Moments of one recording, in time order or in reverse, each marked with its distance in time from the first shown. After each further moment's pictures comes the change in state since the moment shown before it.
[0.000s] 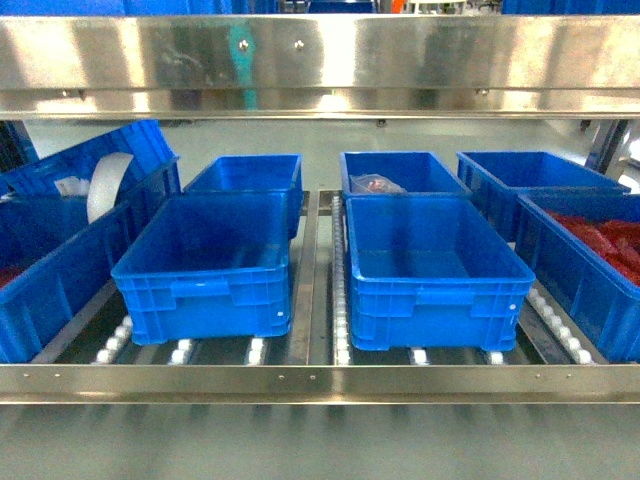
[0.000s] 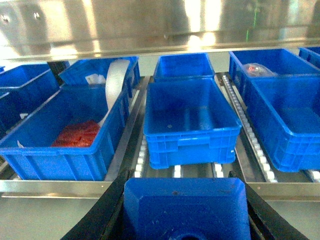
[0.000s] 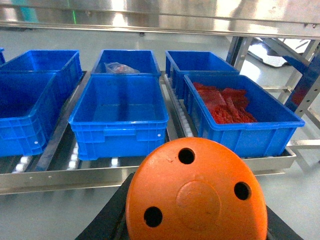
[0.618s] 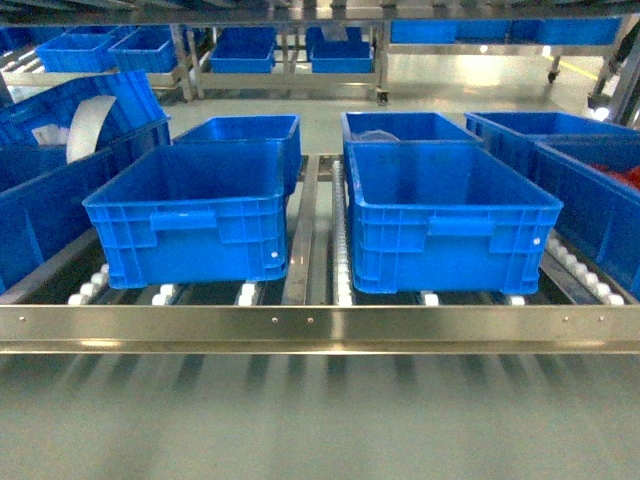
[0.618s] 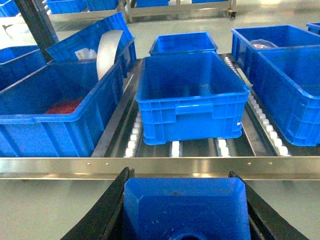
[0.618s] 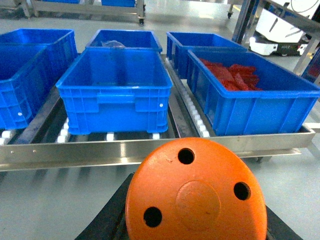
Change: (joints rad) left arm 0.000 0.000 0.000 0.000 0.000 0.000; right arm 0.000 0.000 0.000 -0.001 0.000 -0.002
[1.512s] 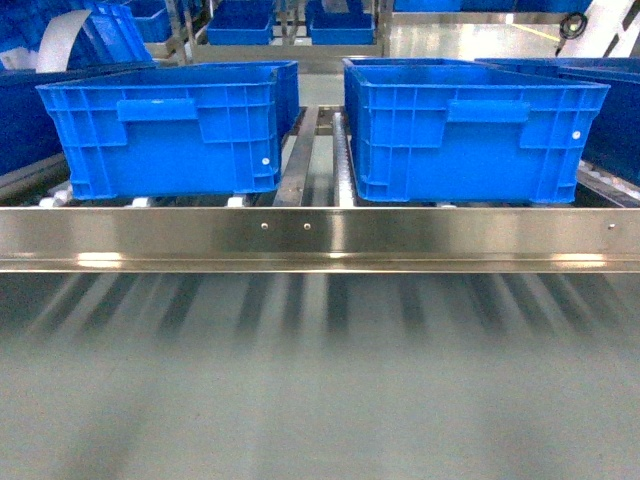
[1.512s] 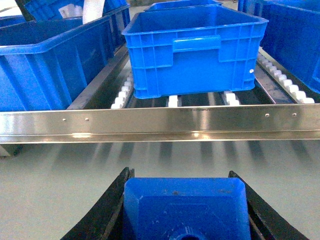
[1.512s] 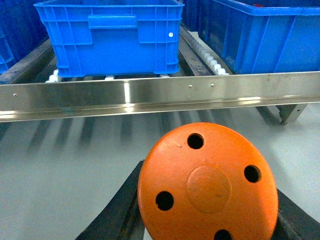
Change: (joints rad) left arm 0.000 0.001 -0.001 -0.001 0.000 0.000; right arm 0.000 0.000 0.000 -0.001 0.000 0.000
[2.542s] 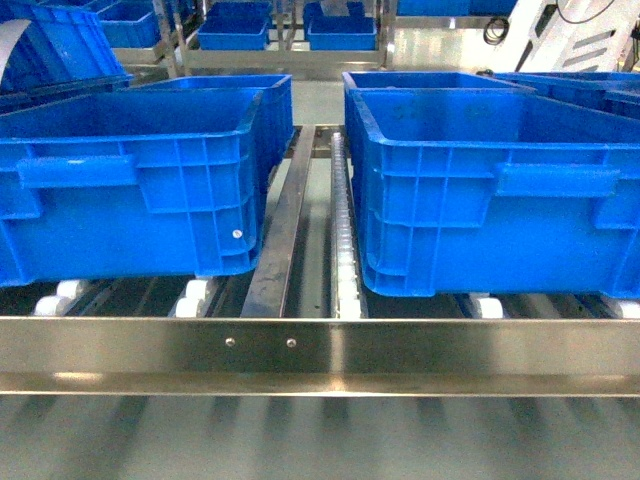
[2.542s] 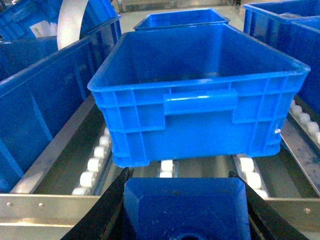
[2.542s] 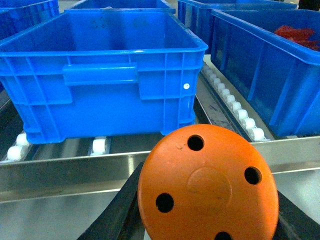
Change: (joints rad) left arm 0.001 -0.002 0.000 0.000 -0.002 0.000; right arm 0.000 0.000 0.000 0.002 0.000 0.000
